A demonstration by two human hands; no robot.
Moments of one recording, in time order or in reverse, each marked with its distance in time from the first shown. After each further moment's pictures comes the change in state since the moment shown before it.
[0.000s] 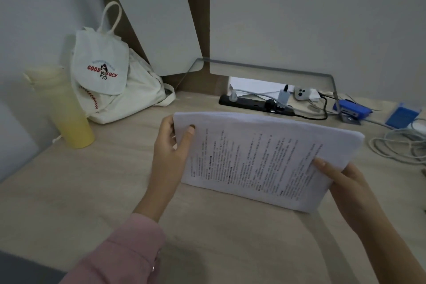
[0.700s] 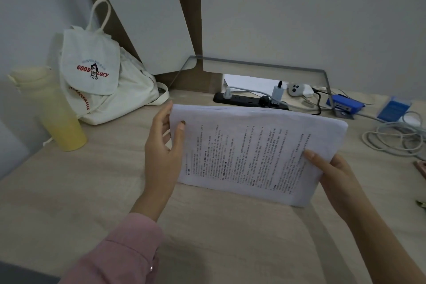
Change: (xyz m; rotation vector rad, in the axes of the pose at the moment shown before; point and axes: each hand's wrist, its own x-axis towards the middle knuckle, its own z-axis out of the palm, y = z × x) left_hand 0.002 -0.007 0.003 0.184 0.073 0.123; right_hand 0.006 -0.001 0.007 0.003 0.008 0.007
